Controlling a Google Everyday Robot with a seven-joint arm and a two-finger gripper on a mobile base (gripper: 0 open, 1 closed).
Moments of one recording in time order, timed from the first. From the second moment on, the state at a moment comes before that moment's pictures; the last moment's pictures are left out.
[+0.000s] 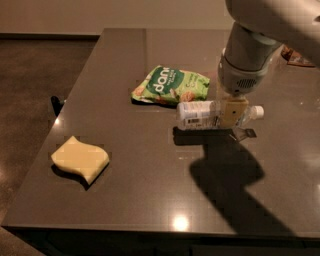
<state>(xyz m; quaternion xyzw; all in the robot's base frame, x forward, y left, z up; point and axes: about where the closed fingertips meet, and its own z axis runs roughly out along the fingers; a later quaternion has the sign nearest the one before) 0.531 -0.176 0.889 -0.69 0.72 -0.07 0.08</state>
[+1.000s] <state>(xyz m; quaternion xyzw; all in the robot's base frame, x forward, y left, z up) 0.561 -0.199 0.879 -0.66 0.74 -0.09 0.09</state>
